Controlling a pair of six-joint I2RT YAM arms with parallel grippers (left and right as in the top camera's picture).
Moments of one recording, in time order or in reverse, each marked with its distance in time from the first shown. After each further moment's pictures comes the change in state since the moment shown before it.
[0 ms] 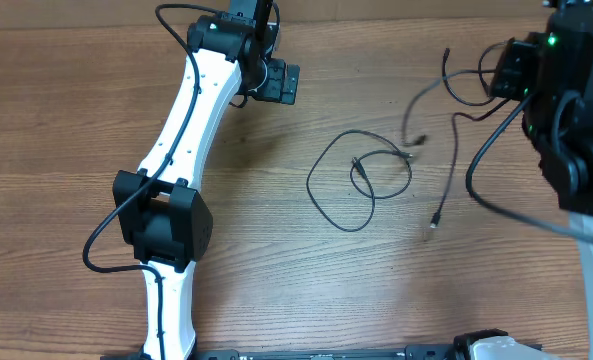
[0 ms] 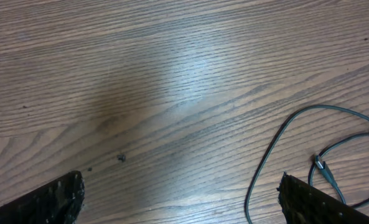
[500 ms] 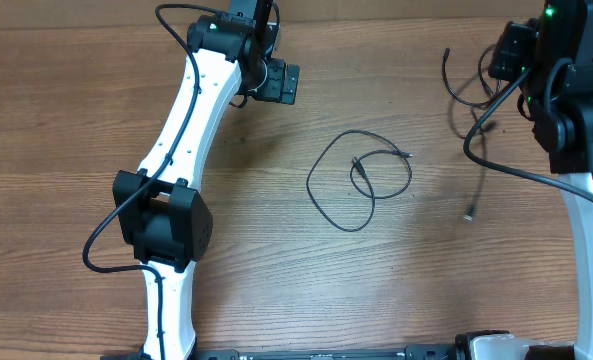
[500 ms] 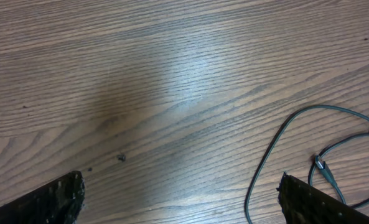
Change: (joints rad) left arm 0.000 0.000 0.000 0.000 0.000 0.000; right arm -0.059 0.089 0.000 0.070 -0.096 -0.002
